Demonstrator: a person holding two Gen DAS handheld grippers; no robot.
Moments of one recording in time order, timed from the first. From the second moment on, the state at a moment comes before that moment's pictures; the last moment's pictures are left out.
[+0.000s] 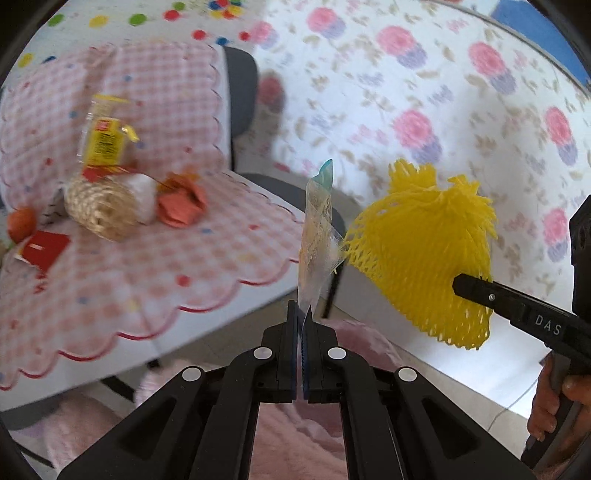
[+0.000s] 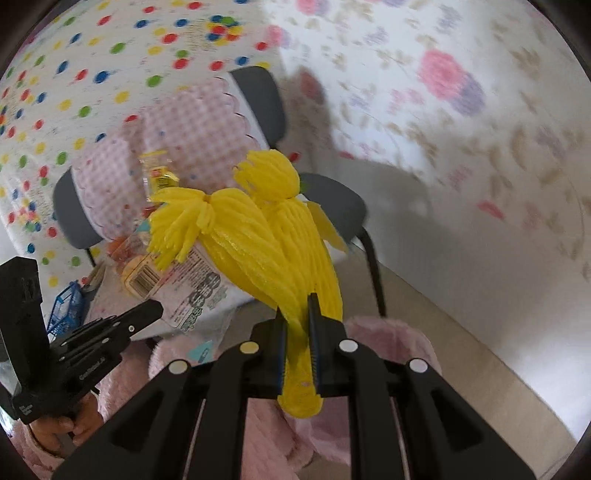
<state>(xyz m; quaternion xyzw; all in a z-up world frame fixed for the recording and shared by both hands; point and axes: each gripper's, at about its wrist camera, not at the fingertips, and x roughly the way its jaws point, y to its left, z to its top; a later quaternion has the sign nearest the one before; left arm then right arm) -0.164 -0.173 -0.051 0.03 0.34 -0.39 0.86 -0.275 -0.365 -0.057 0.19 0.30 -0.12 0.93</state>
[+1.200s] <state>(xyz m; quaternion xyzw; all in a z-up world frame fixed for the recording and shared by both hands) -0.154 -0.216 -0.080 0.06 0.37 -0.39 0.84 -0.287 -0.408 -0.113 0.21 0.34 -0.17 0.90</state>
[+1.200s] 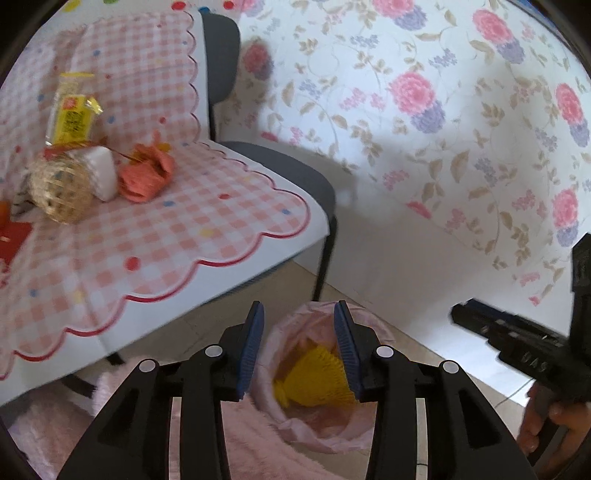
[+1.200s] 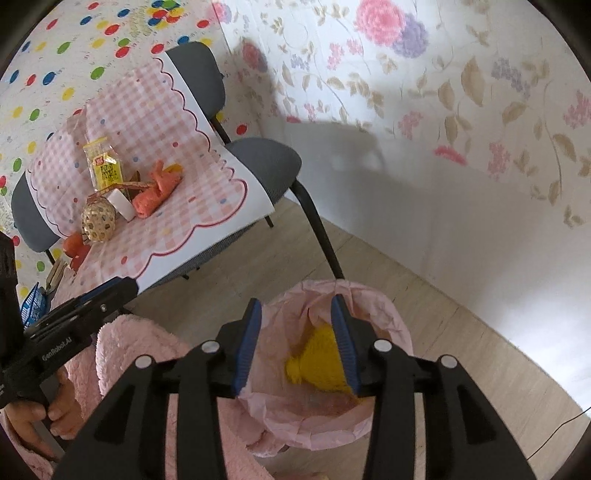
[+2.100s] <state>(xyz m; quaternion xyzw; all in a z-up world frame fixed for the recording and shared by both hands) -0.070 -0.024 -0.028 0.00 0.37 -0.14 0.92 -0.134 -0.294 -0.027 0.02 0.30 -0.01 0.95</state>
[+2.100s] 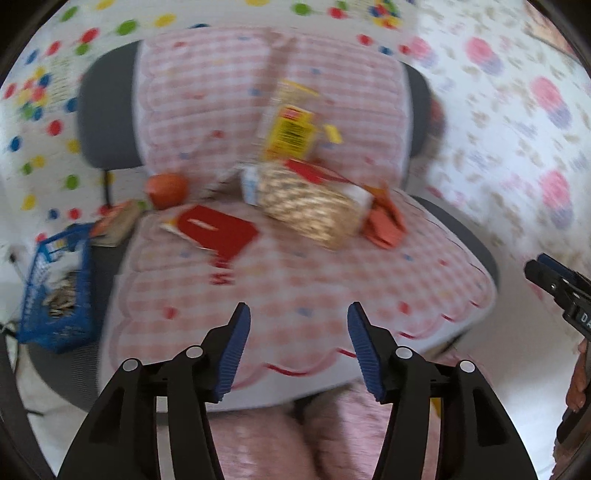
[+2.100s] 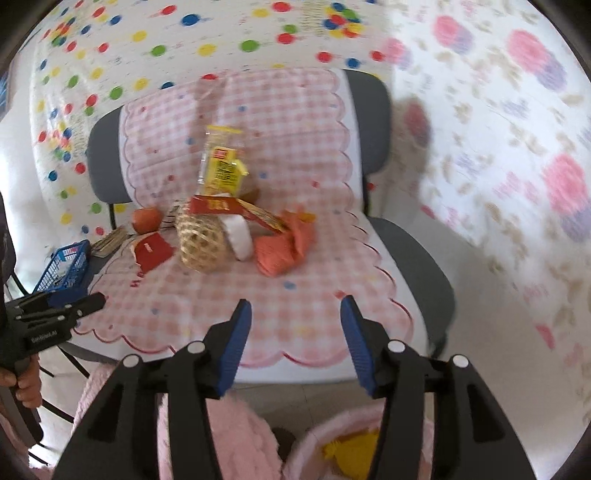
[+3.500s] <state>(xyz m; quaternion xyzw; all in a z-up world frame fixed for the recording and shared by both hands) 0.082 0.029 -0.058 -0.02 0.39 -0.05 0.92 0.125 -0.204 -0.062 -0.18 0.35 0.16 0.91</state>
